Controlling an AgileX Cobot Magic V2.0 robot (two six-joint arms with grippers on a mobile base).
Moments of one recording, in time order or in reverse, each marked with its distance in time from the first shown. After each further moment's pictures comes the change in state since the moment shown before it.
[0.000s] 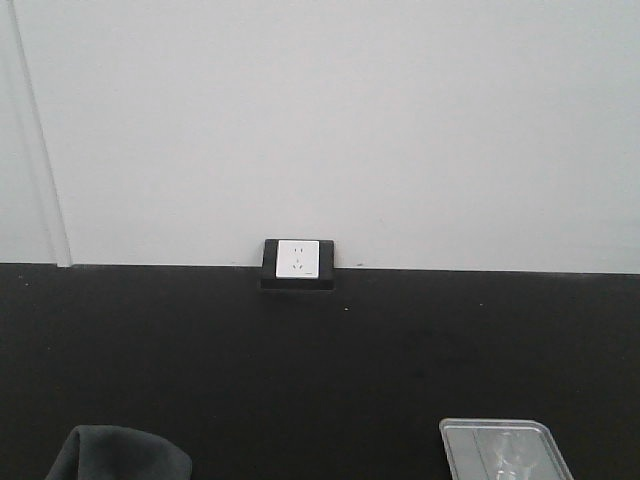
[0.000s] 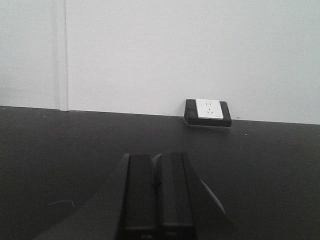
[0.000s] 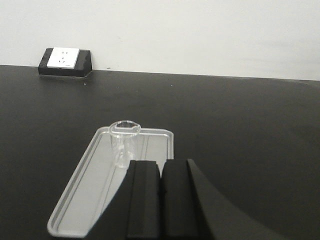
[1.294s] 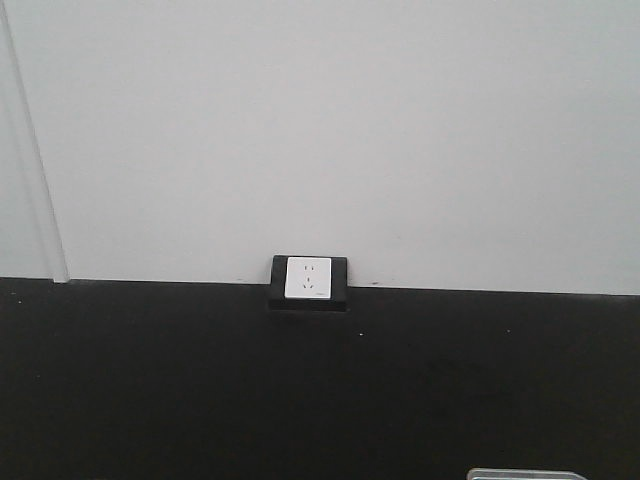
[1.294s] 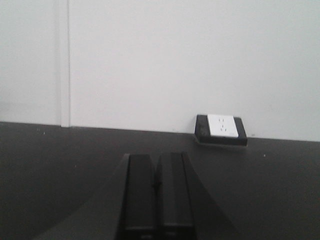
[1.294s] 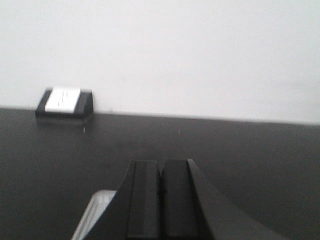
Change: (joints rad) left arm 0.000 0.000 0.000 -0.001 -0.054 0.000; right arm 0.000 0.000 0.000 0.000 -0.152 0.003
